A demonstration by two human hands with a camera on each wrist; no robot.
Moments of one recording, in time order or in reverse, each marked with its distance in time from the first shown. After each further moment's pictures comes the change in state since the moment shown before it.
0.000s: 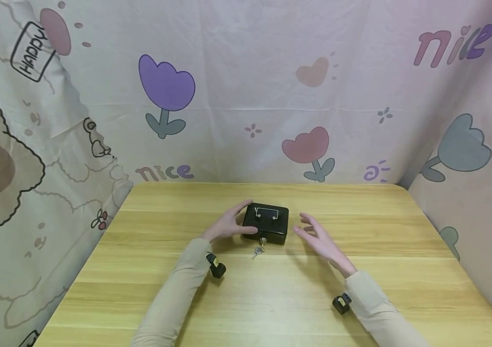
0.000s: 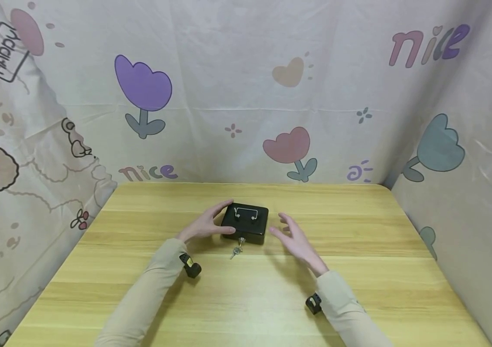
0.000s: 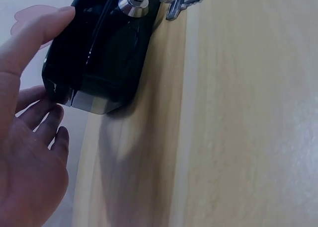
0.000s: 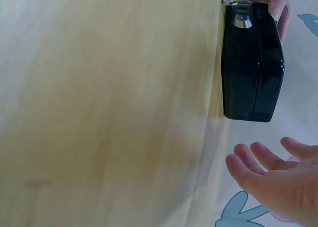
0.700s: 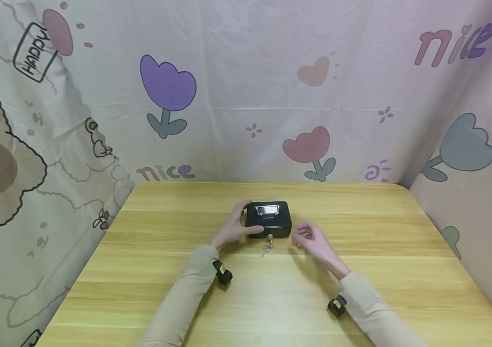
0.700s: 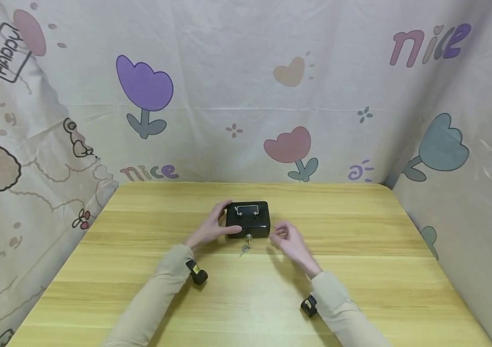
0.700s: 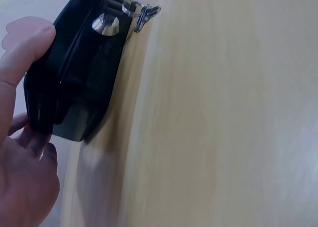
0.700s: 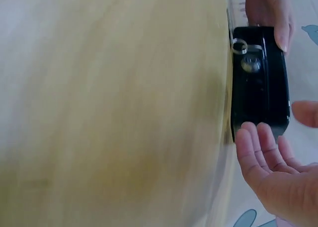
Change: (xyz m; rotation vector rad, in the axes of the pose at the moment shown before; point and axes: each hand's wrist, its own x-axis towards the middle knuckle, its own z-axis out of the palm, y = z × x) left_hand -0.001 -0.001 0.026 -0.185 0.147 -0.065; right_hand 0.004 0.001 0.021 0.216 0.044 0.060
